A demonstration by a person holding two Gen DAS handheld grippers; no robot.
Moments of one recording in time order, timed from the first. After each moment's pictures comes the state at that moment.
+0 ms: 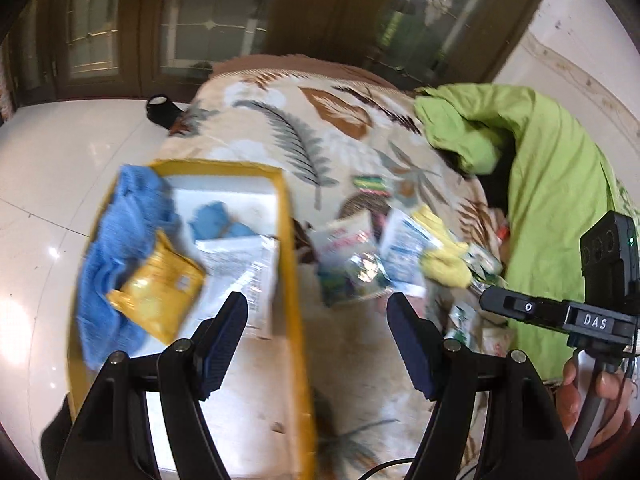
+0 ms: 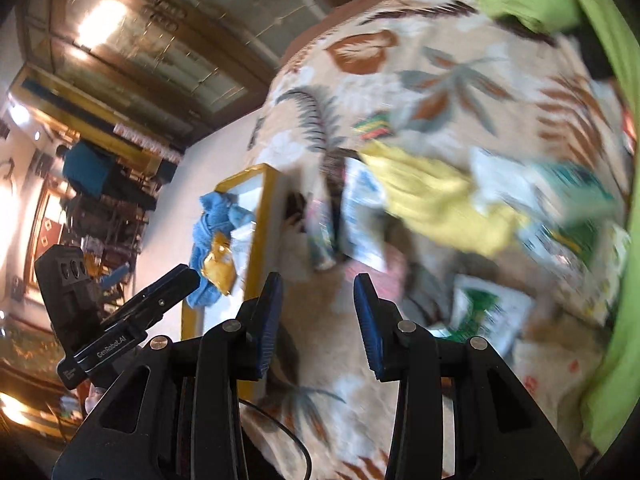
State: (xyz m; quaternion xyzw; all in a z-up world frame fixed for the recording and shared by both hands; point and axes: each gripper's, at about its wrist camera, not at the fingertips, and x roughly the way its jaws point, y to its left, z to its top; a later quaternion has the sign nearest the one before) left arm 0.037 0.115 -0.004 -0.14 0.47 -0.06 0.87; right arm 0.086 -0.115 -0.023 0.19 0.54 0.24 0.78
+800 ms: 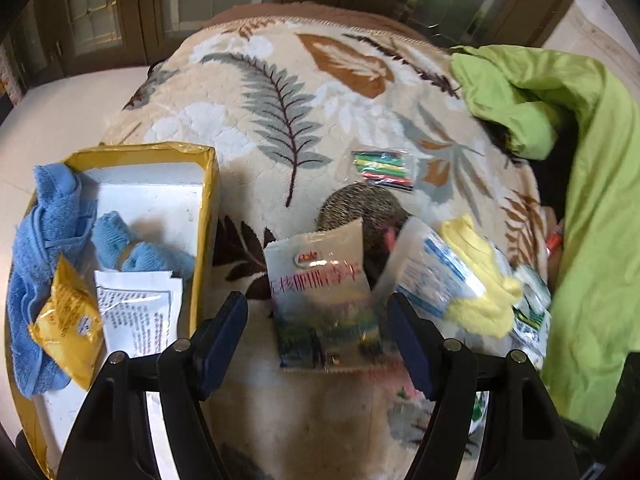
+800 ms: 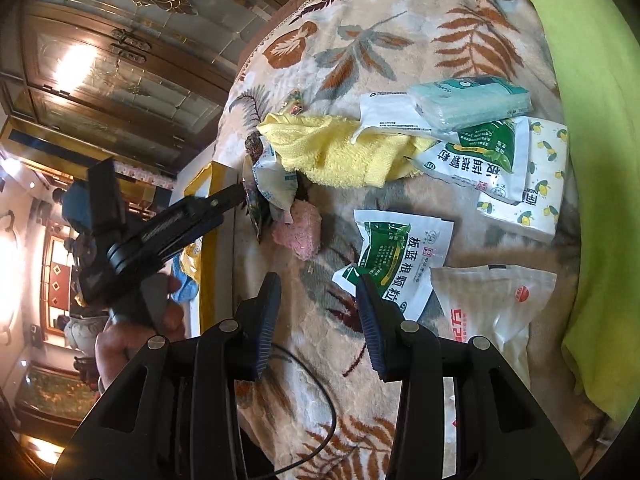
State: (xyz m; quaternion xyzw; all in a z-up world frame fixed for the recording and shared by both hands) left arm 0.127 0.065 -0.061 -0.13 0.54 0.00 0.83; right arm 0.056 -0.183 -0.059 0.25 0.55 0.21 0.77
